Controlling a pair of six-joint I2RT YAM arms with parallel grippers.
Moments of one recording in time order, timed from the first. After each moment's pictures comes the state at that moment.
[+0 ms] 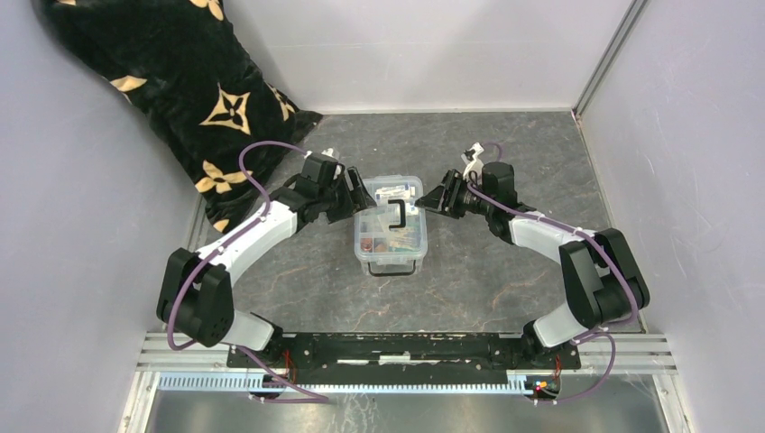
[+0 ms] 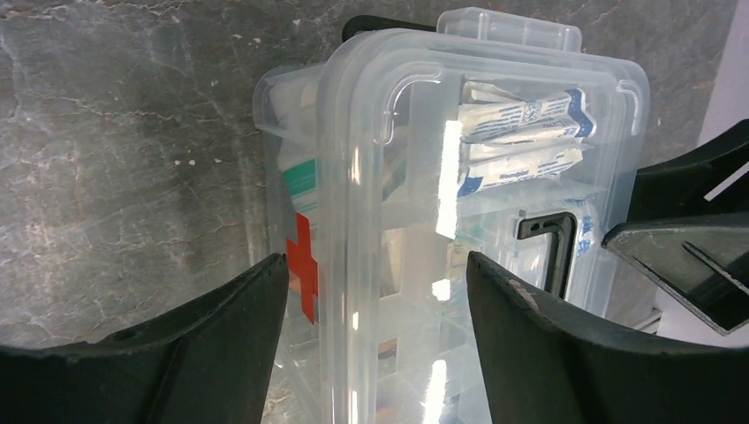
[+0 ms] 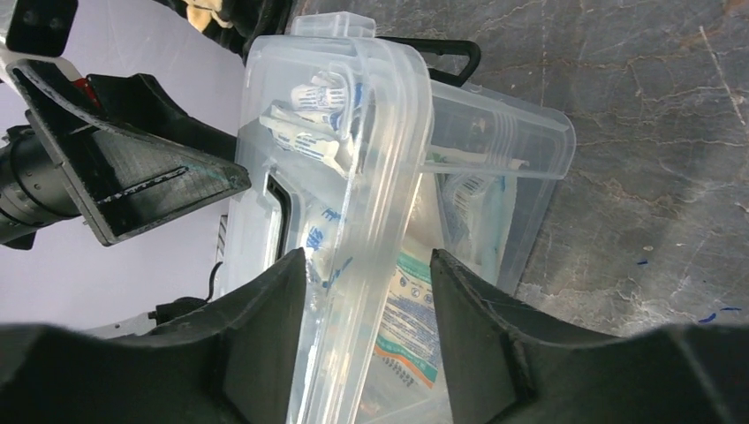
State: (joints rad) left arm -0.46 1.43 1.01 -0.36 0.11 -0.73; right arm 0.33 1.54 0.75 0.34 -0.61 0.77
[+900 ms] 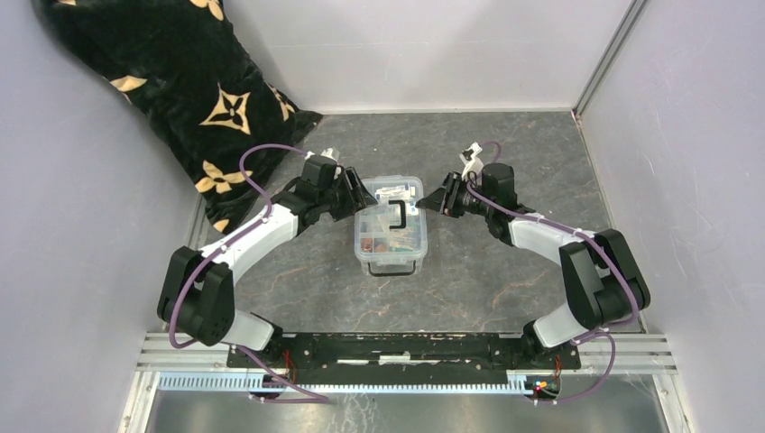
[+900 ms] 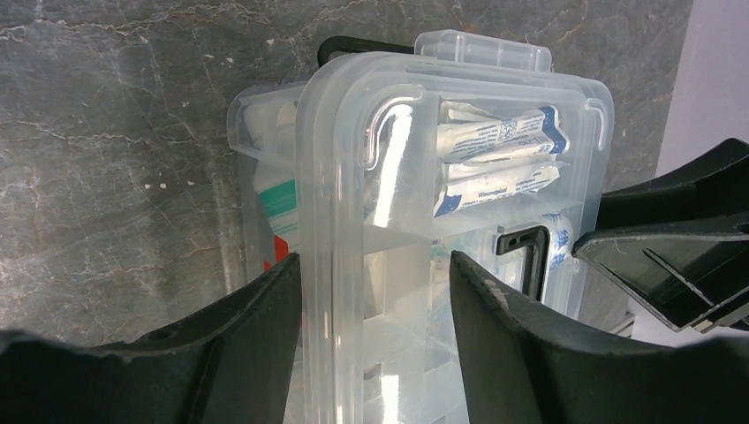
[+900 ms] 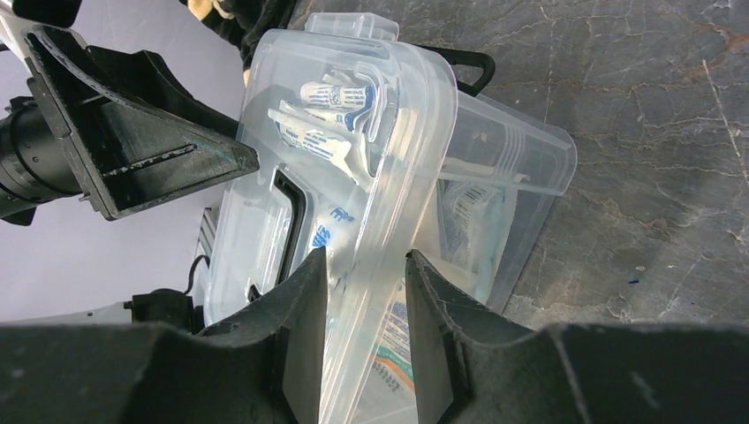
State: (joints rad) left arm -0.46 1.44 0.95 -0.23 0.14 -0.77; right arm 0.33 1.53 0.73 0.39 -0.60 0.70
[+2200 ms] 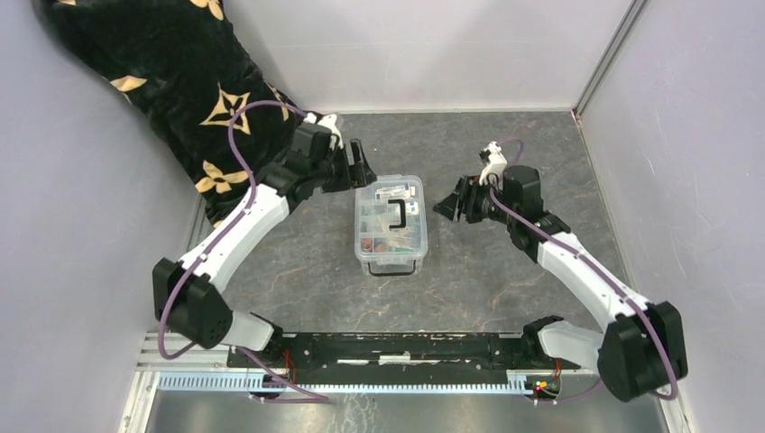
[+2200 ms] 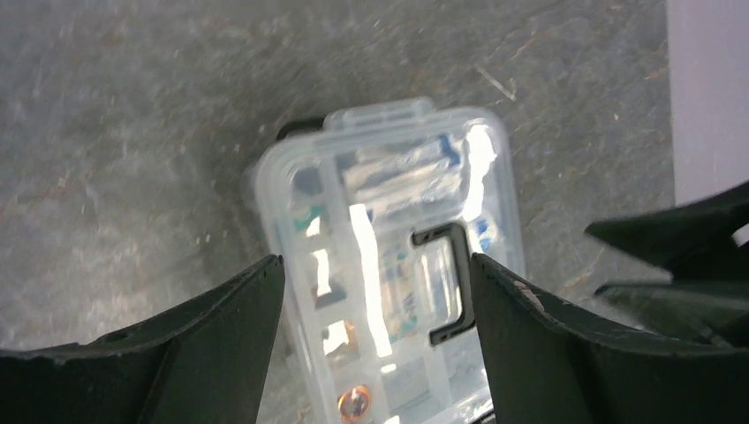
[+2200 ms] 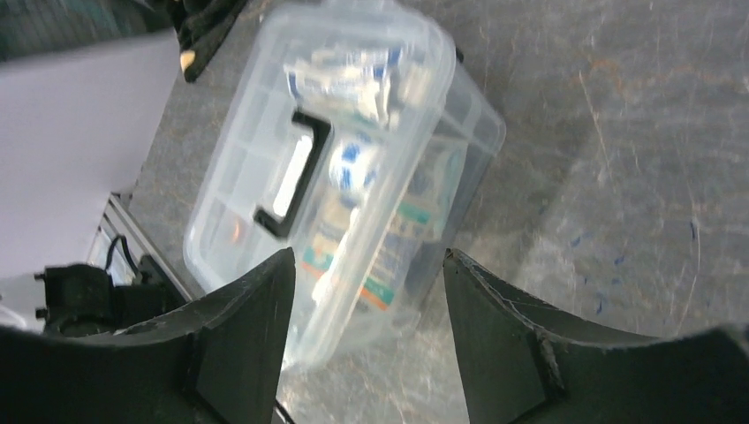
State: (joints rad) left arm -0.46 1.39 1.24 -0.52 0.10 -0.54; right arm 0.34 1.19 0.79 -0.04 -0.46 0.45
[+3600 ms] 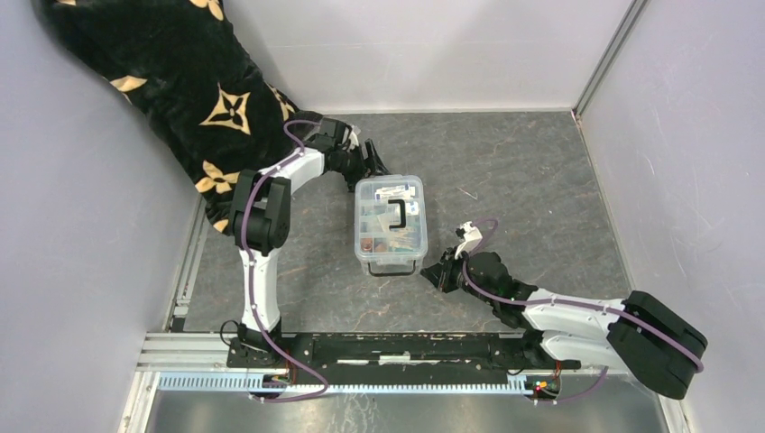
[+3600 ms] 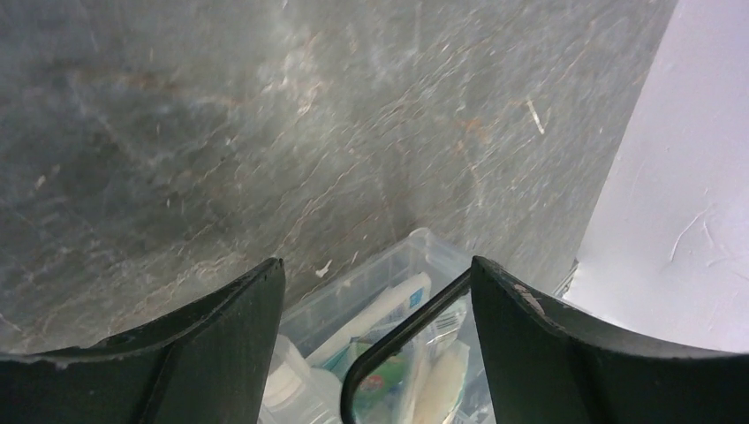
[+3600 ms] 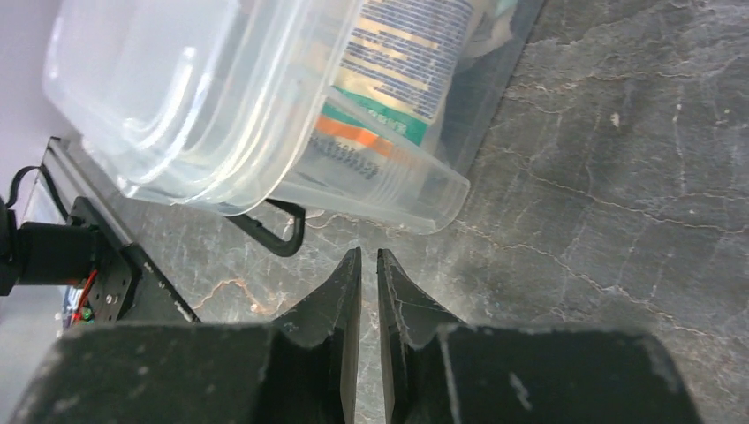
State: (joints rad) left arm -0.29 2.16 1.62 -0.38 0.58 -0.63; right arm 0.88 1.07 0.17 0.53 0.04 0.66
